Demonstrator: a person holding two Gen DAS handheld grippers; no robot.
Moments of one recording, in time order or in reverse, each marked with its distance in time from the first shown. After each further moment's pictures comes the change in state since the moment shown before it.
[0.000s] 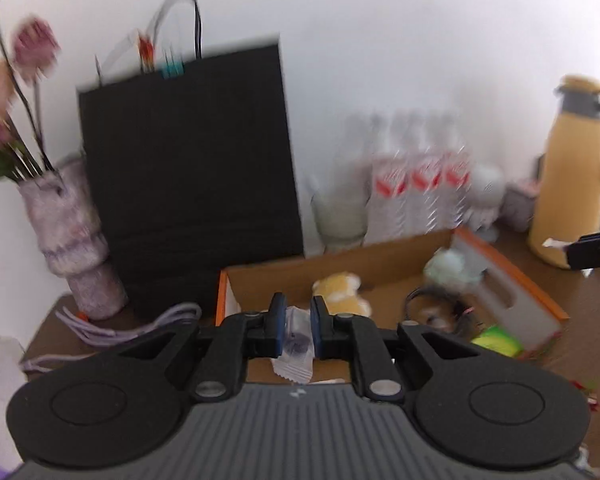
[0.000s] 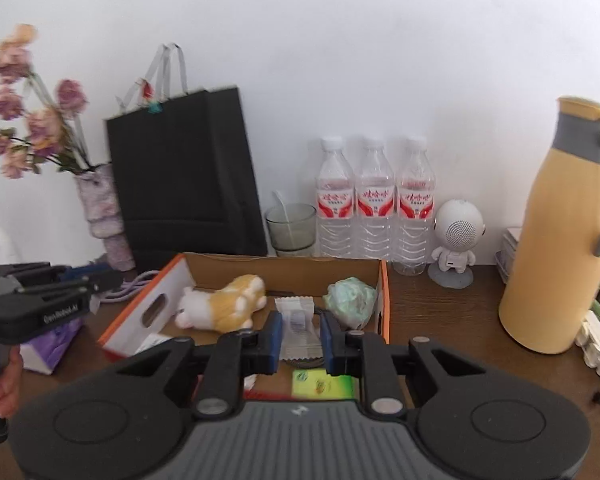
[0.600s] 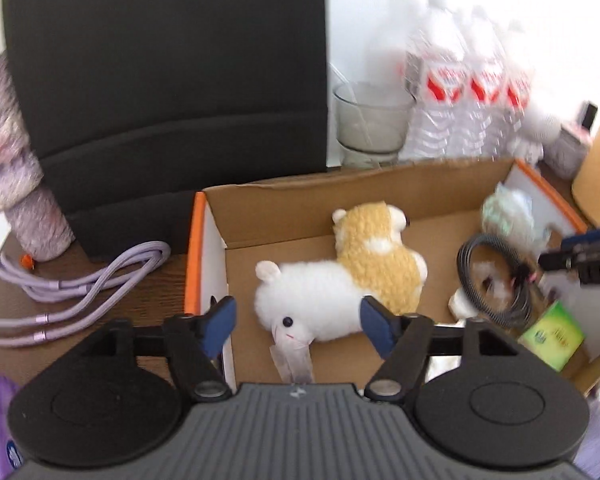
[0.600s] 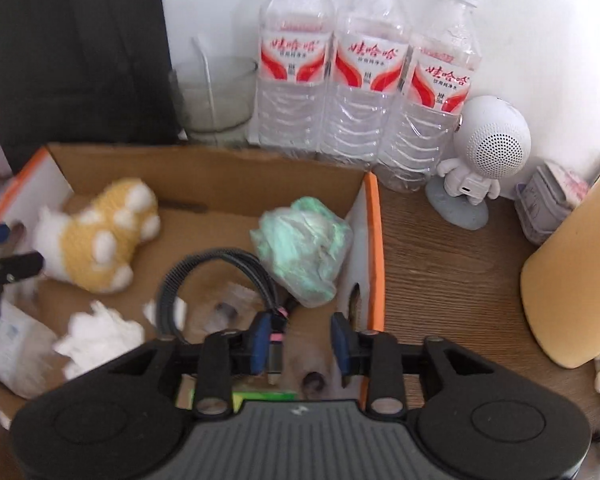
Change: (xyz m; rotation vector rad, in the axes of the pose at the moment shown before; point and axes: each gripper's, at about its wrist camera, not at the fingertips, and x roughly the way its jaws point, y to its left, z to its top) left arm 0.095 0.029 0.007 -0.082 0.276 -0.060; right arm 0.160 -0.016 0.019 -0.031 0.380 -0.166
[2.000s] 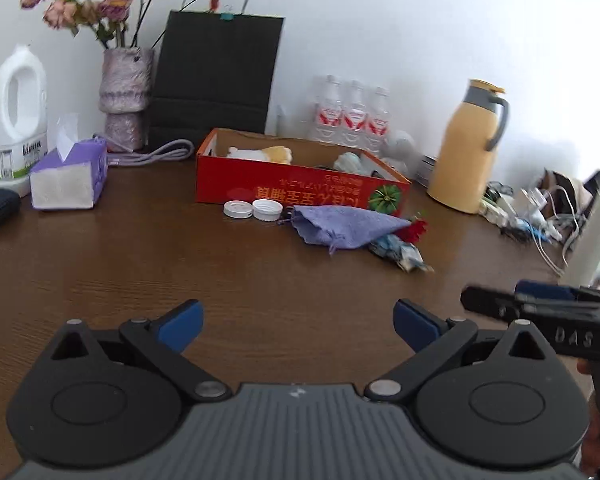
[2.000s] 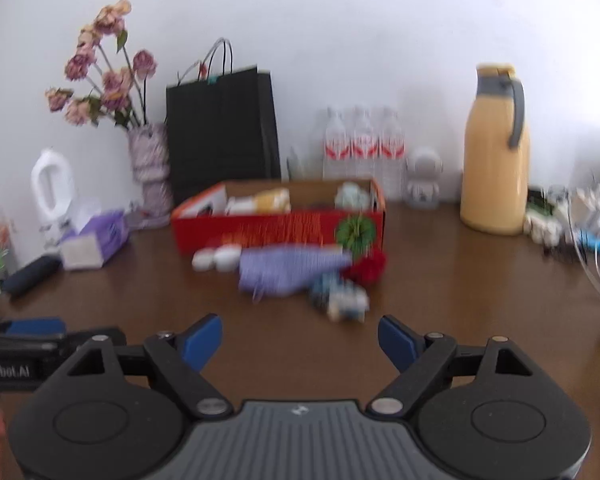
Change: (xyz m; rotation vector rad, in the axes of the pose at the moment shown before) left arm -0.259 -0.085 -0.336 -0.132 -0.340 -0.092; right arm -0.223 0.056 -0.386 0.070 -0.491 0.120
